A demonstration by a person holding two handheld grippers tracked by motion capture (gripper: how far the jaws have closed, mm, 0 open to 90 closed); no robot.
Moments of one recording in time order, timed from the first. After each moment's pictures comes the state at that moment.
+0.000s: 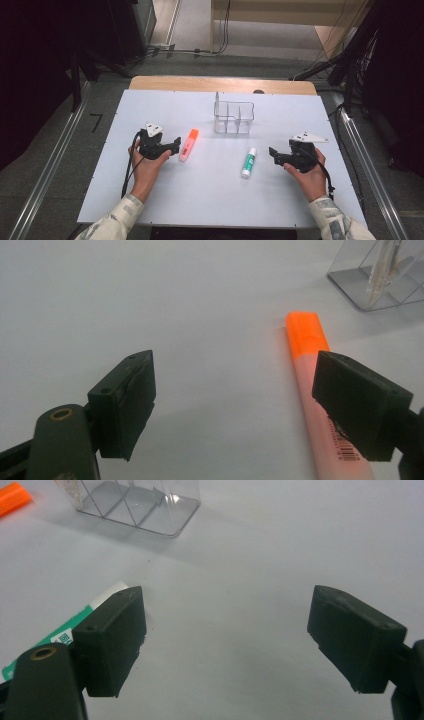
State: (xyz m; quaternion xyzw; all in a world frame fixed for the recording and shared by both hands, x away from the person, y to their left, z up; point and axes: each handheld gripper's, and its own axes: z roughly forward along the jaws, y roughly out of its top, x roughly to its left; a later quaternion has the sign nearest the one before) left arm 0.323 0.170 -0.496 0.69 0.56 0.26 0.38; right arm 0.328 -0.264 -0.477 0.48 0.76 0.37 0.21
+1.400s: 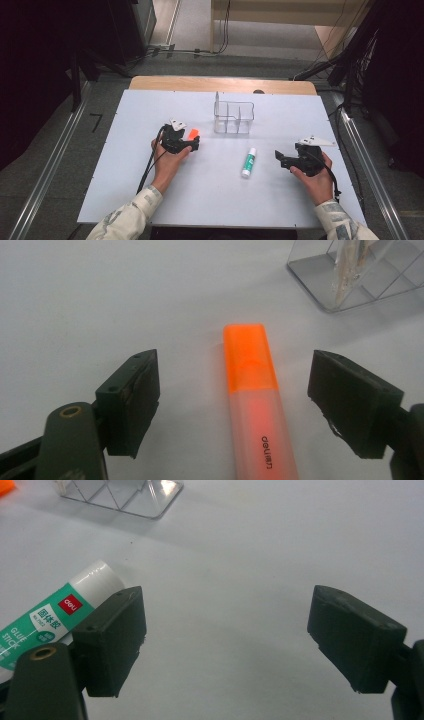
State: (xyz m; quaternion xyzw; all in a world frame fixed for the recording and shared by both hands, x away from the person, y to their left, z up) left arm 0.356 0.119 -0.509 0.72 0.54 0.24 0.37; right arm 0.322 -0.282 -0.481 0.49 0.76 0.36 0.21
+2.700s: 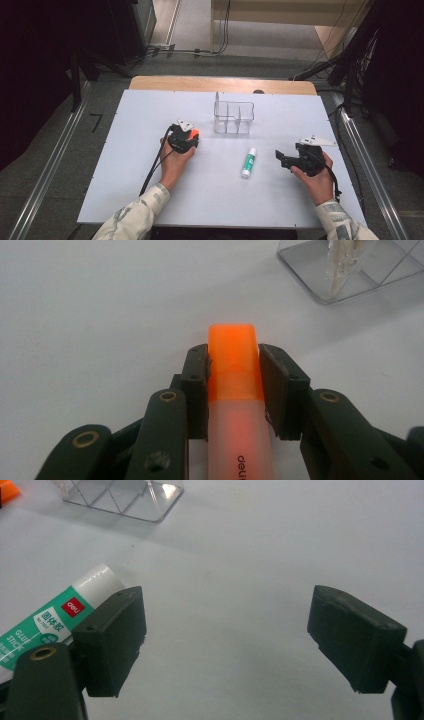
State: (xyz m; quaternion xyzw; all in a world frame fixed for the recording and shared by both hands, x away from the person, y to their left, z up) left arm 0.361 0.105 -0.515 0.74 0.52 0.25 0.35; right arm 0.322 -0.283 -0.480 0.49 0.76 0.37 0.21
